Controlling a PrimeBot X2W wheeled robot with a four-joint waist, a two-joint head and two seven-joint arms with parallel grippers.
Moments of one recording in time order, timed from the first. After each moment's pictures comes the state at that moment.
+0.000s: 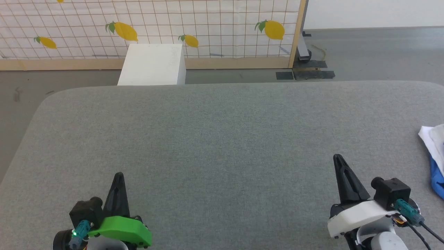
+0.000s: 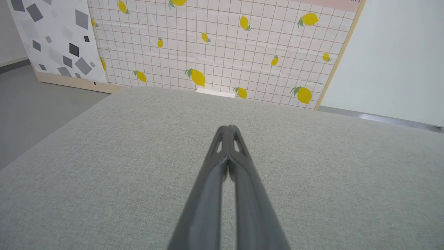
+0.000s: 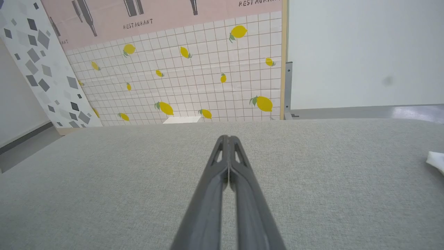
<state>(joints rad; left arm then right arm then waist) 0.02 0.10 -0.04 0.14 -0.26 0.06 -0.22 -0.06 -0.05 0.03 0.24 0.18 0.13 -0.23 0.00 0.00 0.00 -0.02</state>
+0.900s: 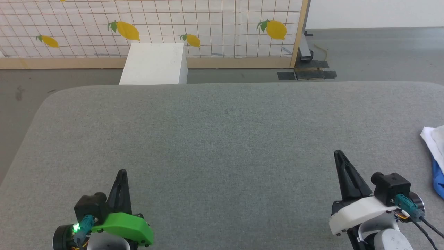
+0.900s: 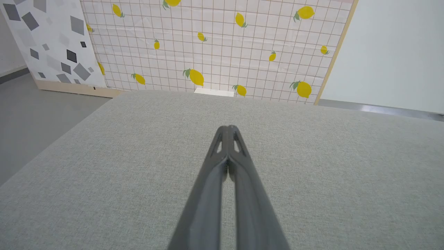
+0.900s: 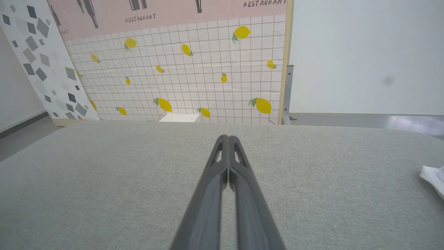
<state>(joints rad) 0.02 0.09 -0.03 0.10 -0.20 0.04 -0.17 -0.06 -0.05 0.02 0.18 0.13 0.13 -0.17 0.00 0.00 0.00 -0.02</state>
